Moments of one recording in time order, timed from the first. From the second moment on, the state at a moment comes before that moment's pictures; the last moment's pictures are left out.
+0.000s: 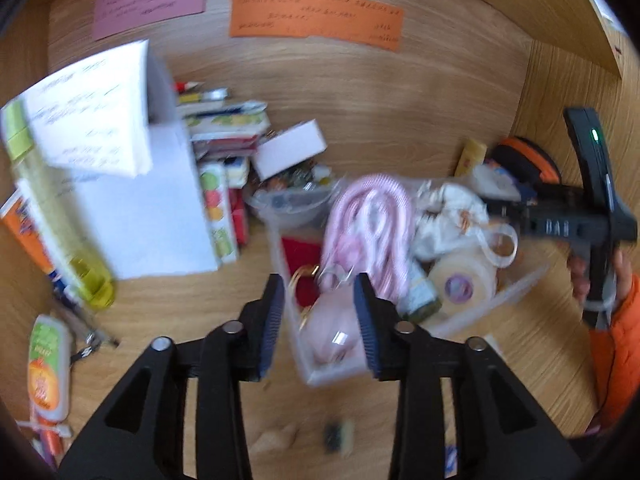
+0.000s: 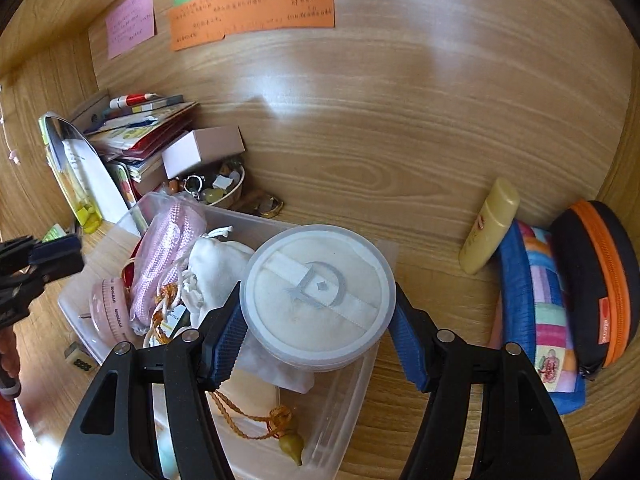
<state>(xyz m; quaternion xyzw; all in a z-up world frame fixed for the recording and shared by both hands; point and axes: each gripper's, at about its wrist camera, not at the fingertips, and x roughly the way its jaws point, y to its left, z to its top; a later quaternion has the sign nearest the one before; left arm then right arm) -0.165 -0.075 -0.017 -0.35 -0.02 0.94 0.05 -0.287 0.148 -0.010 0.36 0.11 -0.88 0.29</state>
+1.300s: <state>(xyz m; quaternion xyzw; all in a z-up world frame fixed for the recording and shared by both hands) -0.127 -0.058 -0.083 -0.43 -0.02 0.90 0.09 -0.293 0.118 -0.021 0.37 0.17 -0.88 0.25</state>
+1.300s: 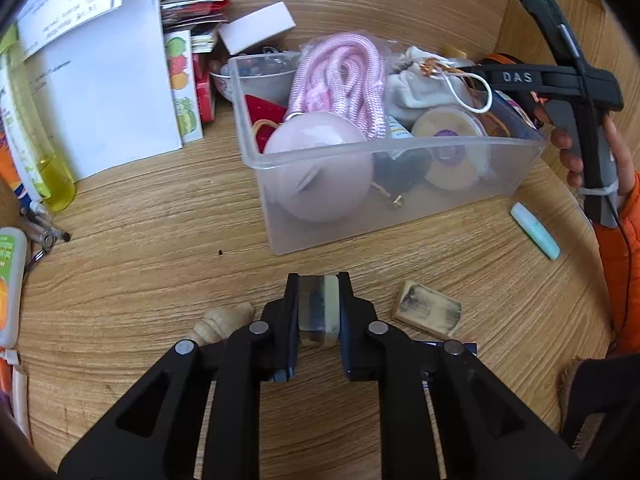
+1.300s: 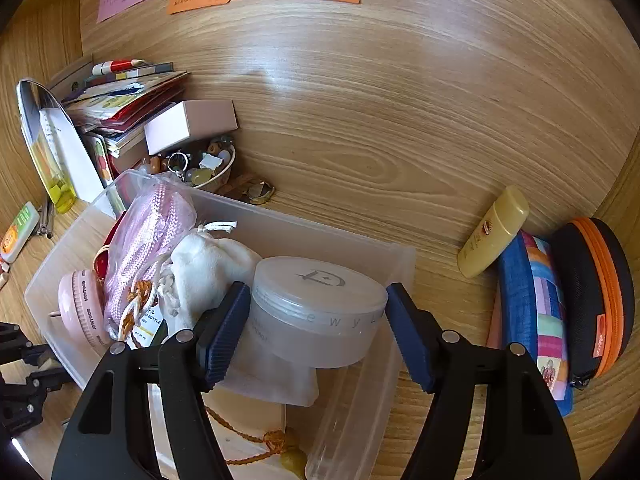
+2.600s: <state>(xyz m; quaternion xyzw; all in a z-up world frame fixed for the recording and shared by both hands) -0.242 -0.059 -0.031 -0.42 0.00 0.90 0.10 -0.189 0.205 -0.018 0.34 0.13 -0.89 0.27</state>
